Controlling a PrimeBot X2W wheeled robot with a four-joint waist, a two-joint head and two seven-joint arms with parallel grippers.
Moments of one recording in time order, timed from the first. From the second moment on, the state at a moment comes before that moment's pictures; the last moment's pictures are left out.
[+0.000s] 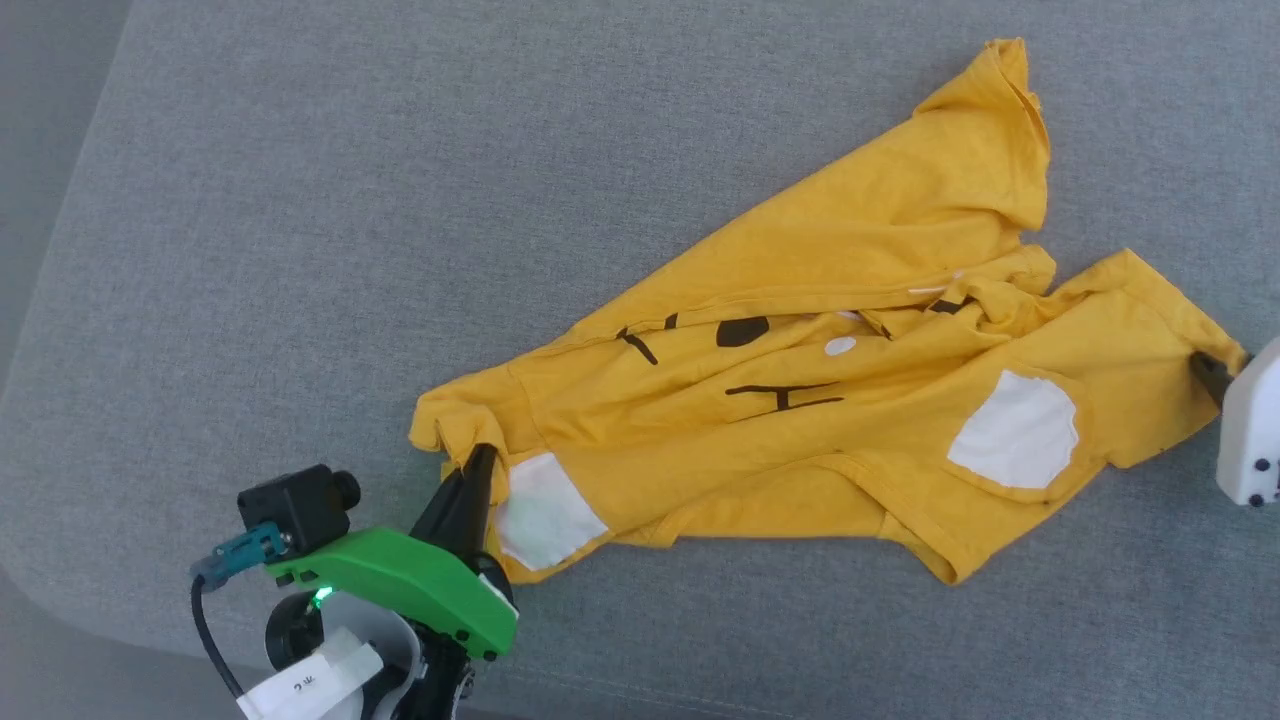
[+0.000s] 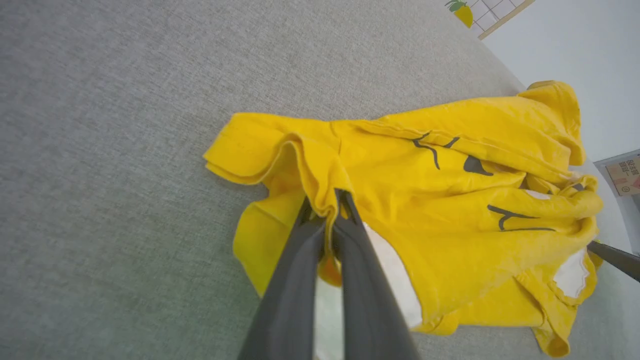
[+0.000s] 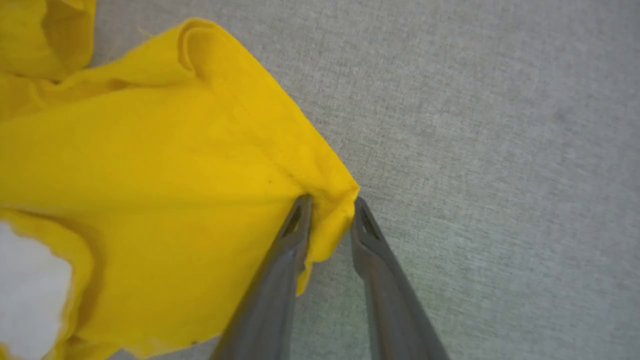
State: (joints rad) left arm -0.03 0.21 -0.30 -0.21 -0.78 0.21 0.14; right arm -0.33 -0.44 -0.09 0.10 0.32 0.13 0.80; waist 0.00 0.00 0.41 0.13
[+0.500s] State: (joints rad) left arm -0.13 0.18 -0.25 -0.21 -0.85 0.18 0.11; right arm -0.36 -0.09 -0.34 0.02 0.41 0.13 0.45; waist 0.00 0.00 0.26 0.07
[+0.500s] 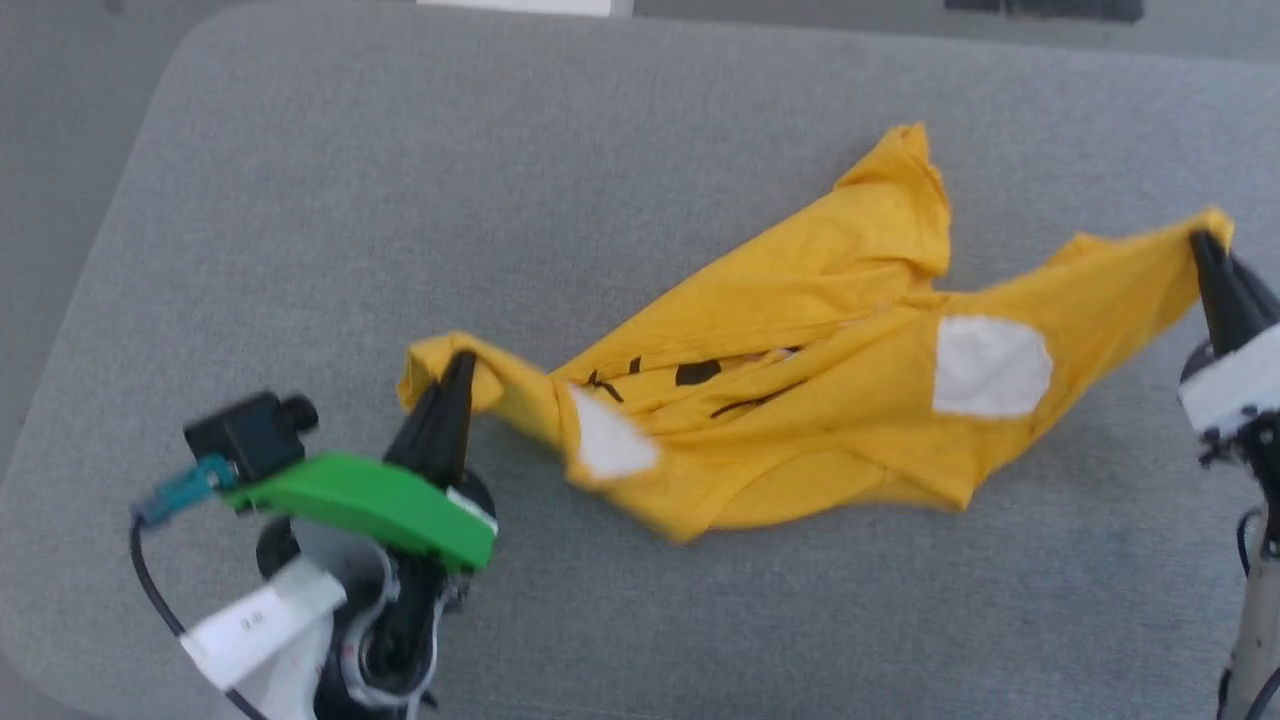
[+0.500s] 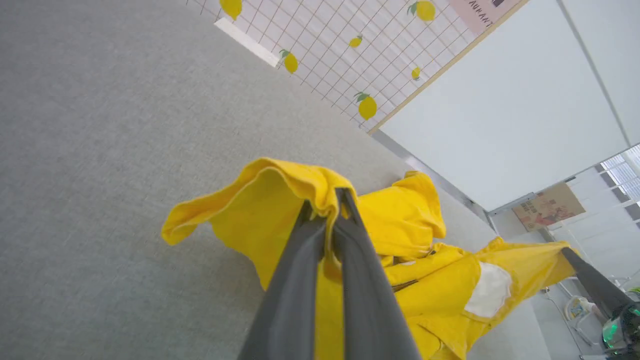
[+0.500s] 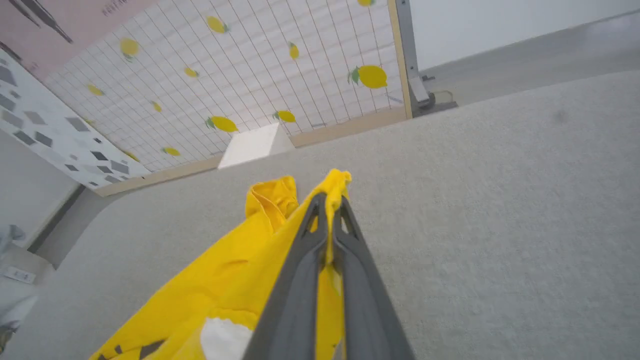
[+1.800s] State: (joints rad) left arm -1.35 0.29 -0.31 0.40 -0.65 0.26 0.46; right arm -1.36 -0.10 -0.16 0.53 0.05 0.13 0.36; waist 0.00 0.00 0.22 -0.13
